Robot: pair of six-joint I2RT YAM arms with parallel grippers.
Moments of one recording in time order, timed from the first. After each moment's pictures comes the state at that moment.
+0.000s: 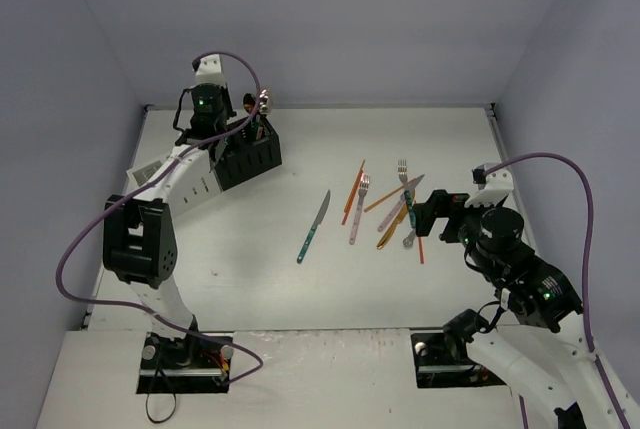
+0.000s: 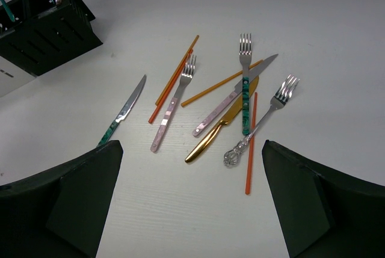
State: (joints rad) left arm -0.19 1.77 1.40 0.22 -0.30 -0.09; right arm 0.55 0.58 0.93 -0.68 0.31 0.34
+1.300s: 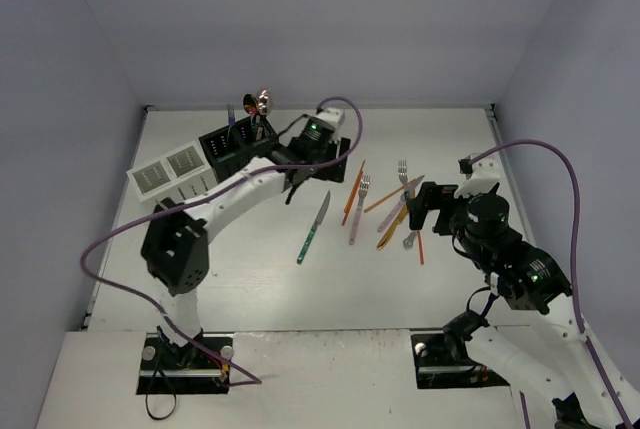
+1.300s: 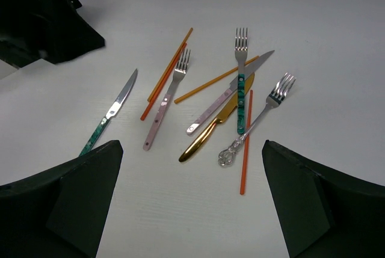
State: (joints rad) left arm -0.70 1.82 1.61 -0.46 -0.10 -0.35; right arm 0.55 0.68 0.96 -0.68 0.32 0.32
